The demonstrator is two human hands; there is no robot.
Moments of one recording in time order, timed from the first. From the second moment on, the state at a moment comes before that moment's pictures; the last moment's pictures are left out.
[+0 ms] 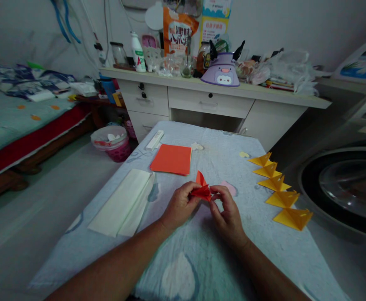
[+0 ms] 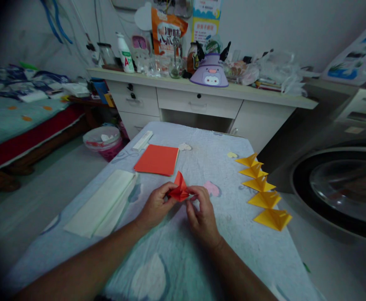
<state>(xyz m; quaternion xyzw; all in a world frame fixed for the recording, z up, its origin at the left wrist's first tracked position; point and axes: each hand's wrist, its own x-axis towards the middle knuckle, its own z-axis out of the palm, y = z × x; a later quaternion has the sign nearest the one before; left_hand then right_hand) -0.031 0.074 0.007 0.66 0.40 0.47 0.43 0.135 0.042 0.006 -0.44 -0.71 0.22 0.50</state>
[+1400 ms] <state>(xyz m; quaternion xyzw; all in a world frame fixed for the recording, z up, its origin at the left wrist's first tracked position) -0.034 0.070 0.007 0.62 0.36 0.47 0.51 0.131 0.042 0.010 -0.42 -0.69 0.25 0.54</state>
